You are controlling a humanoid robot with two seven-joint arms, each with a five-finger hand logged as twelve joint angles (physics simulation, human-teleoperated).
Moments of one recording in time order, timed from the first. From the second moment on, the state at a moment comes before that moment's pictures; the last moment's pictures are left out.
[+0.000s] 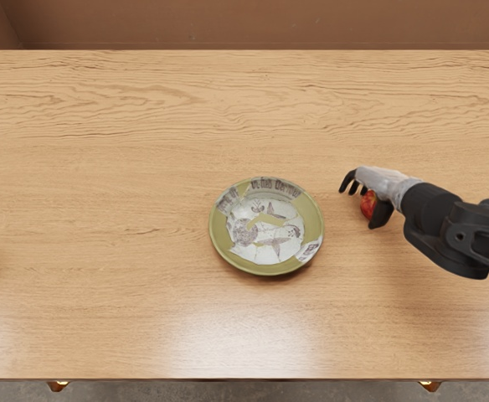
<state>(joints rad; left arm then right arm) -0.03 0.00 0.31 -0.14 0.11 -0.06 0.06 0.96 -0.65 0.16 1.53 -1.27 -0.09 -0.61</state>
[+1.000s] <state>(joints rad) -0.03 0.00 0.31 -0.14 0.11 -0.06 0.06 0.95 -0.68 0.19 1.56 -1.26 -0.10 -0.61</state>
